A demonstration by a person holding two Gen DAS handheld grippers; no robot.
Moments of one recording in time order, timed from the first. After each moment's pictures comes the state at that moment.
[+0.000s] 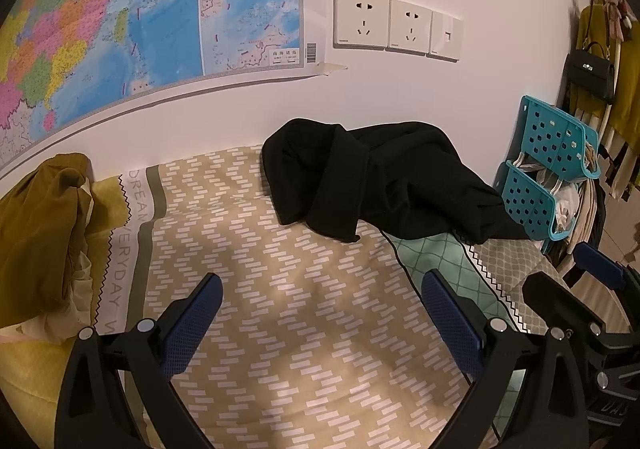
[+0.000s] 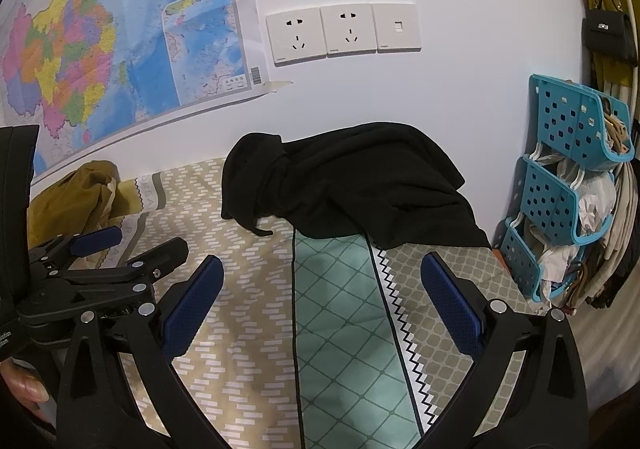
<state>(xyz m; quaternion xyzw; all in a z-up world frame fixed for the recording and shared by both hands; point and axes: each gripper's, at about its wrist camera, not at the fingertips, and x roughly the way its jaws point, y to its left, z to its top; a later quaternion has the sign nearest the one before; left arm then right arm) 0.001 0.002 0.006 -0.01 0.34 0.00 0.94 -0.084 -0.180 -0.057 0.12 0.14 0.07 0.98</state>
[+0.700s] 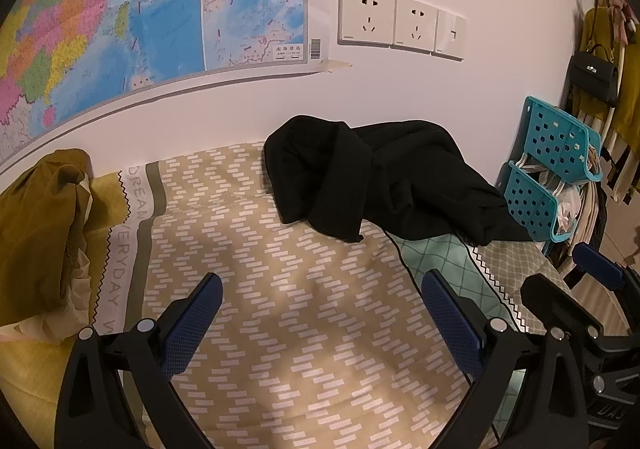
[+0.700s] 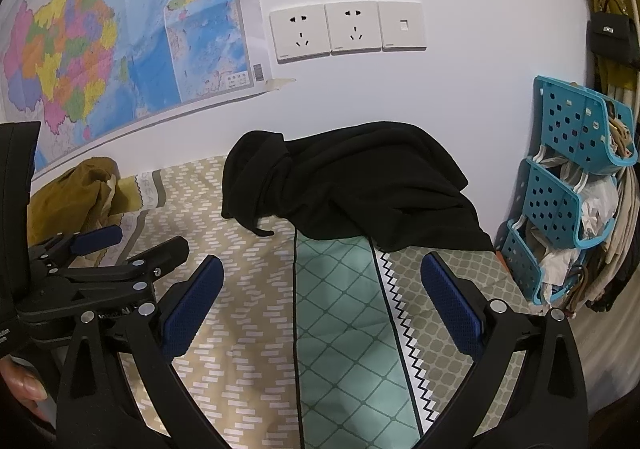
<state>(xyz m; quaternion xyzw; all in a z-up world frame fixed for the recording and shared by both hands) 0.007 0.005 0.005 -0.01 0.34 0.00 0.94 -0.077 -0.178 -0.055 0.11 0.15 0.07 0.98</state>
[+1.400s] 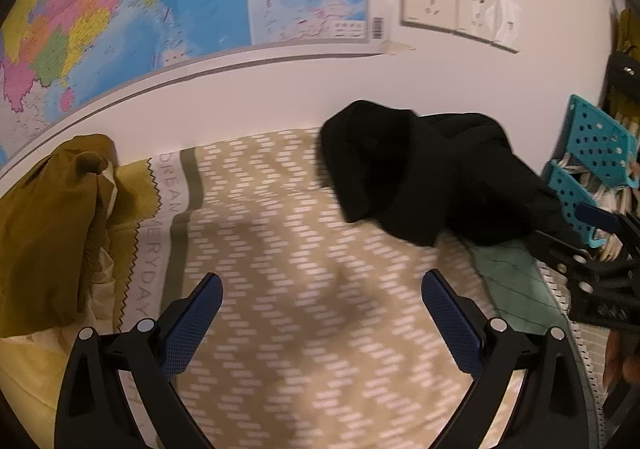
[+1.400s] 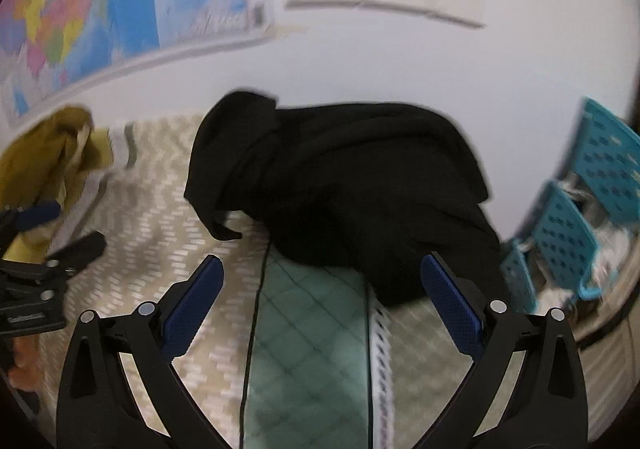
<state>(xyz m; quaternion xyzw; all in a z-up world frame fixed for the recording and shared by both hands) 0.041 0.053 -0.013 -0.01 0.37 0.07 0.93 0.031 -0.166 -0.049 0.01 0.23 0.10 0.97</state>
